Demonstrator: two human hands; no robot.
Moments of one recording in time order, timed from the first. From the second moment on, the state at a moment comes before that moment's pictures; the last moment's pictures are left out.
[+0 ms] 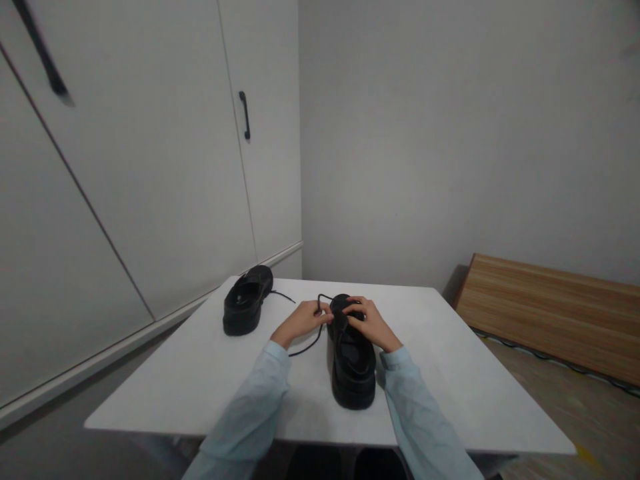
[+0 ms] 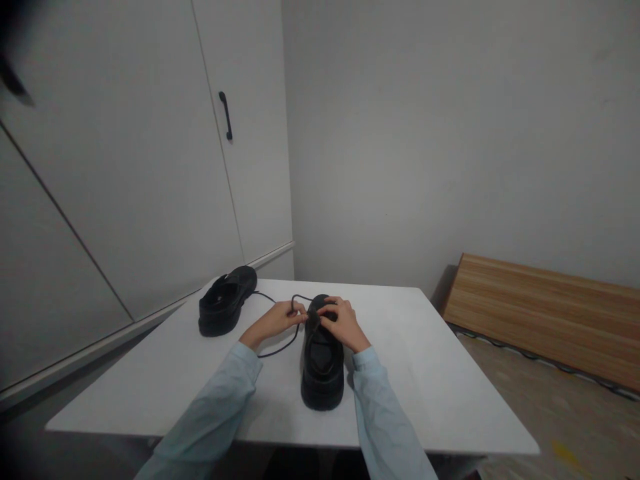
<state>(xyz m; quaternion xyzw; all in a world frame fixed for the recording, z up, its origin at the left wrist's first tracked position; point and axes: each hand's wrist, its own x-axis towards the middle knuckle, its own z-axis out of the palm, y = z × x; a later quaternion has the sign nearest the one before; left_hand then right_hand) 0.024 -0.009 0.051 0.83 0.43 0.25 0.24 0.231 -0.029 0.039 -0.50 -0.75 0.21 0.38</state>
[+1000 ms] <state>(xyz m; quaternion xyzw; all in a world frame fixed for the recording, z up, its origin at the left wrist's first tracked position) 0.030 -0.002 0.041 0.76 0.46 0.39 0.25 0.213 -0.033 0.039 -0.53 -0.71 0.17 0.43</state>
